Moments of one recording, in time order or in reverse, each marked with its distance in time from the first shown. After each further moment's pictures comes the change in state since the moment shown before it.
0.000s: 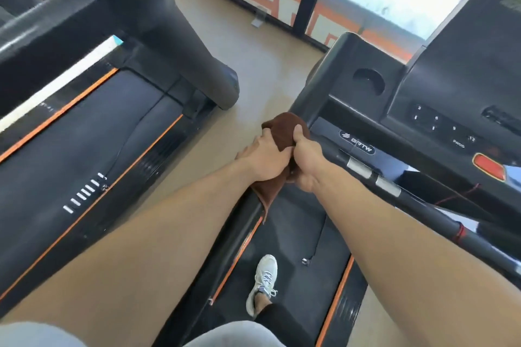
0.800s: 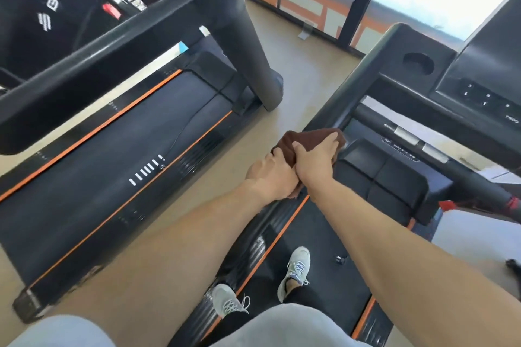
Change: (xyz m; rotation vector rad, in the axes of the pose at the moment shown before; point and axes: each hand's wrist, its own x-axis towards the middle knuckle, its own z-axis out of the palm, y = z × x) left_hand -0.169 -0.094 0.013 0.225 0.059 -0.032; right_hand -0.101 0.121 0.053 -0.491 0.162 -0.410
